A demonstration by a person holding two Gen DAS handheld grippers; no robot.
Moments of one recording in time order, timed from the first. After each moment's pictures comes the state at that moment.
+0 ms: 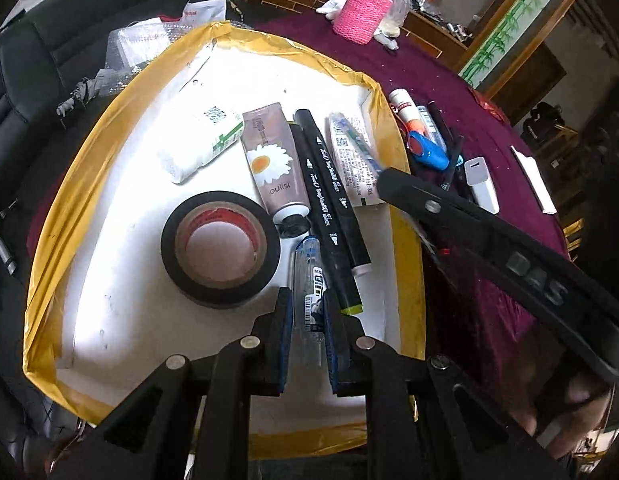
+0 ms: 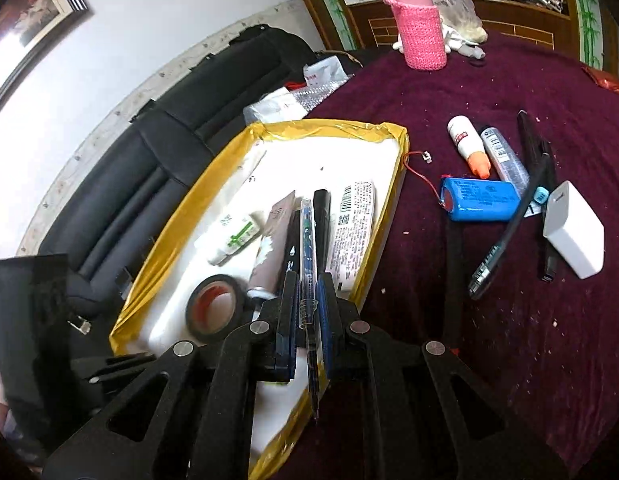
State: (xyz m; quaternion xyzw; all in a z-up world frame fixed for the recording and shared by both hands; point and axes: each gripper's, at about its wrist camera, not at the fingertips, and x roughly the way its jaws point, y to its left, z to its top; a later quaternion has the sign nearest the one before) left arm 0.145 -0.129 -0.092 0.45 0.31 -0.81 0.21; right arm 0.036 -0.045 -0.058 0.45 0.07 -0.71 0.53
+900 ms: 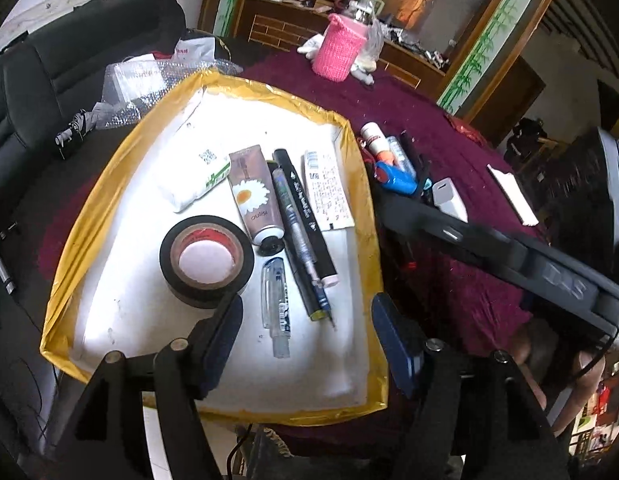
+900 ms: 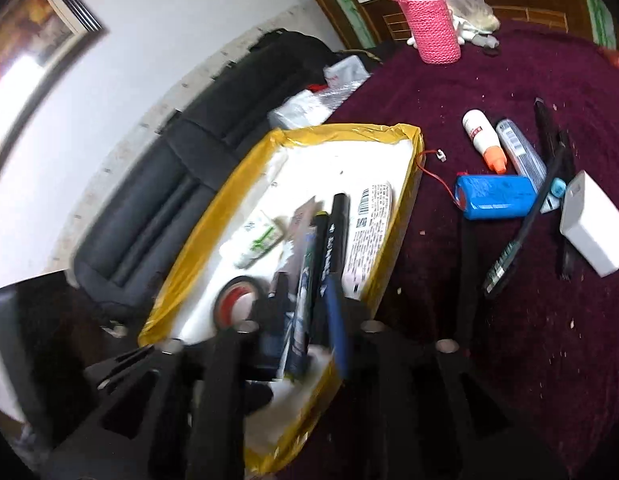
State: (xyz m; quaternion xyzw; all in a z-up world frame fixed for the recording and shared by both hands) left arm 0.154 -0.109 -0.065 0.39 0.28 -0.85 0.21; right arm 0.020 -0.023 -0.057 0.46 0.00 -0.66 0.59
